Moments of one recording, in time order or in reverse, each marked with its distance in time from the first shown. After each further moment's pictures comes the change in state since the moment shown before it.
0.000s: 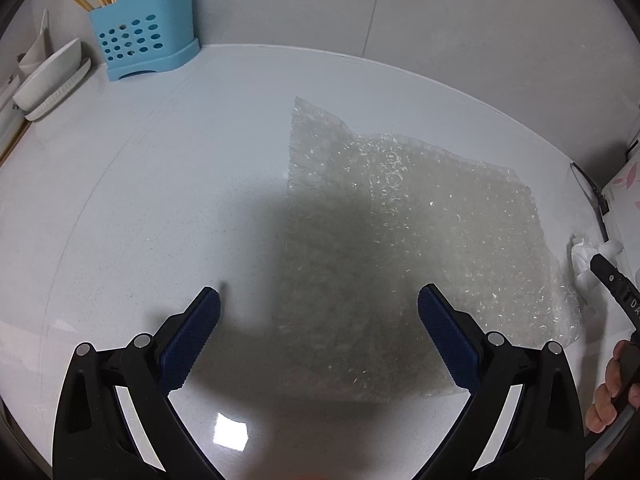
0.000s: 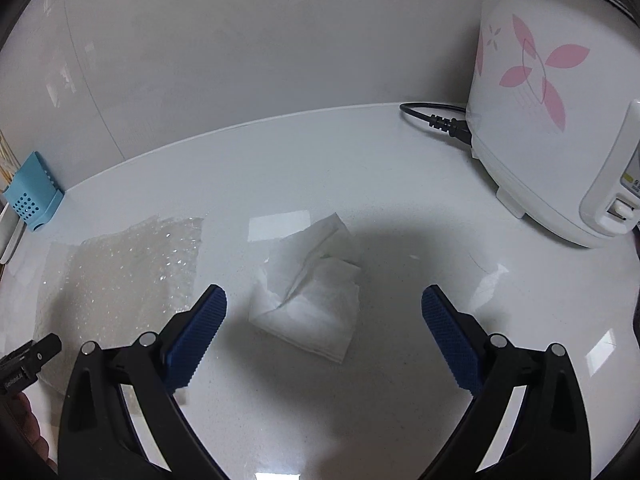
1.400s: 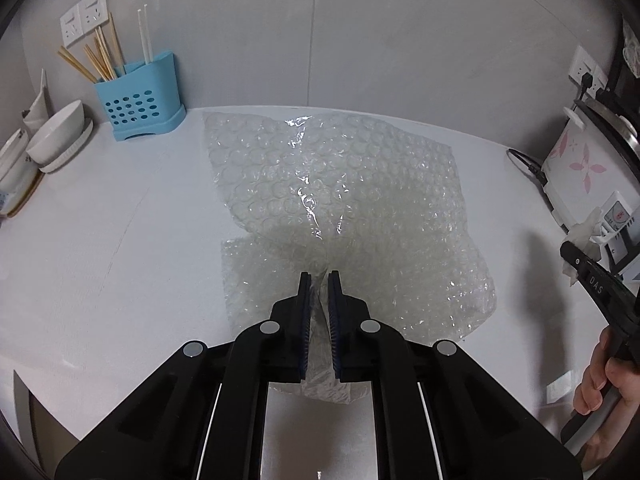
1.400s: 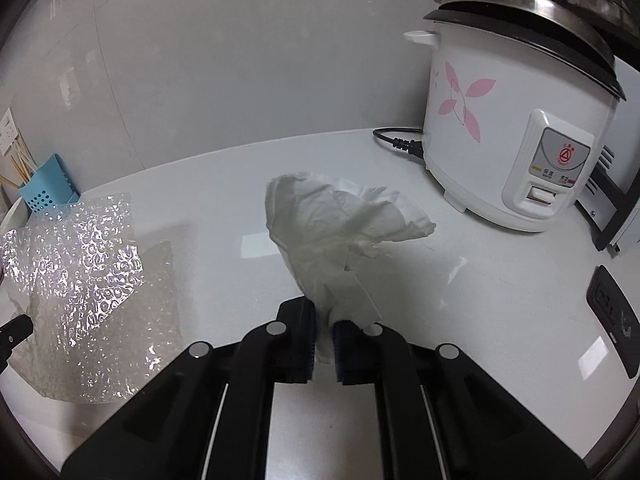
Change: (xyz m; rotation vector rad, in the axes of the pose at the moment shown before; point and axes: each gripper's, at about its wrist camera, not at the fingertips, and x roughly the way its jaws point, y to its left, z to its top) left arm -0.115 -0.029 -0.043 0.147 -0.136 -0.038; right arm -0.081 -0.012 -0.032 -0.016 -0.118 -0.040
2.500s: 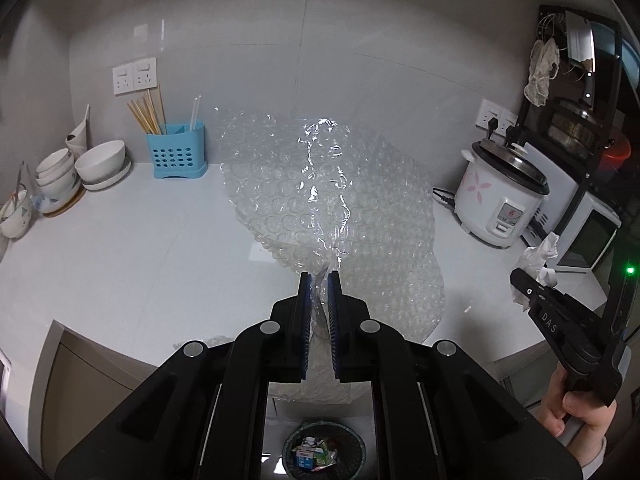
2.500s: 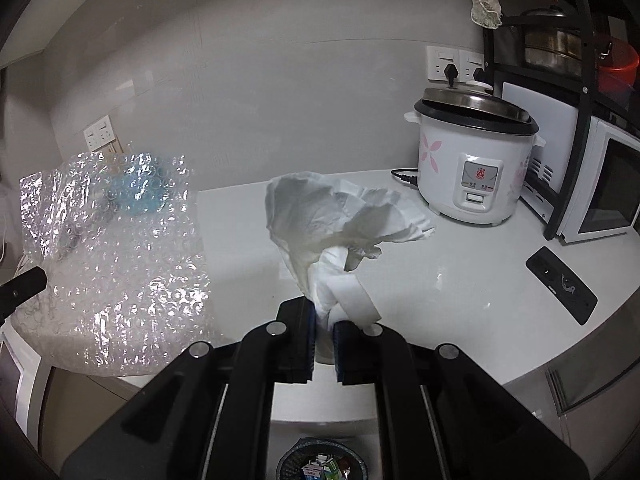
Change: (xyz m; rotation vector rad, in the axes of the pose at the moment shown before) left arm -0.226 0.001 -0.108 -0.018 -0.242 -0.095; right arm -0.226 0.008 -0.094 -0.054 -0.163 0.141
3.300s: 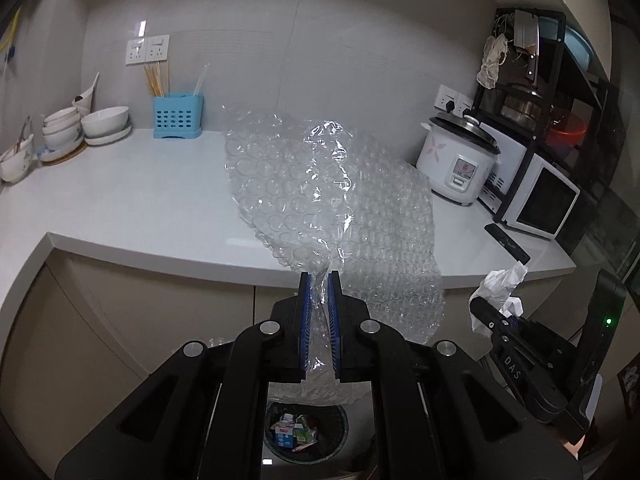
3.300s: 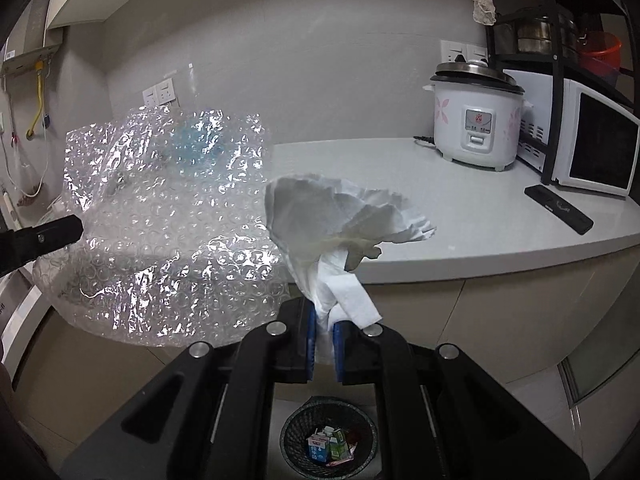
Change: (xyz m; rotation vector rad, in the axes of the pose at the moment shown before) left arm -0.071 0.013 -0.167 -0.010 -0.036 -0.105; right arm -0.092 0.025 -0.191 -0.073 -0.038 0.073
